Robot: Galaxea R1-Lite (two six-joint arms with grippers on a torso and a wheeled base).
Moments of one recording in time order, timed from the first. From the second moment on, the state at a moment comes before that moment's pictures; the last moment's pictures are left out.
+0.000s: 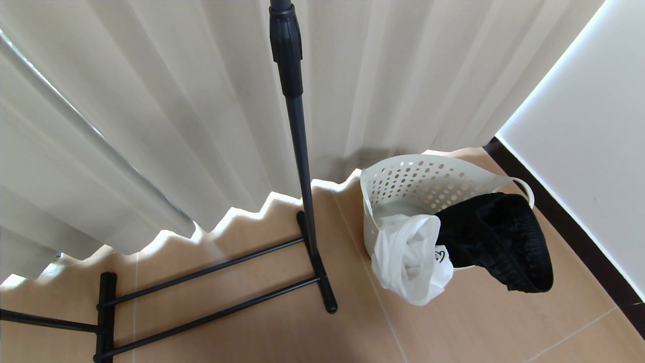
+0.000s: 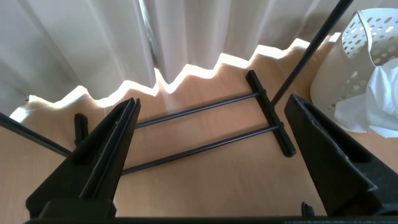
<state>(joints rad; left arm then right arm) 0.00 0.00 0.00 -0.04 0.04 -0.01 0.01 0.42 -0.03 0.02 0.03 -0.06</state>
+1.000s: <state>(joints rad) 0.00 0.00 0.00 -0.04 0.04 -0.01 0.30 1.85 -0.62 -0.91 -0.29 -0.71</state>
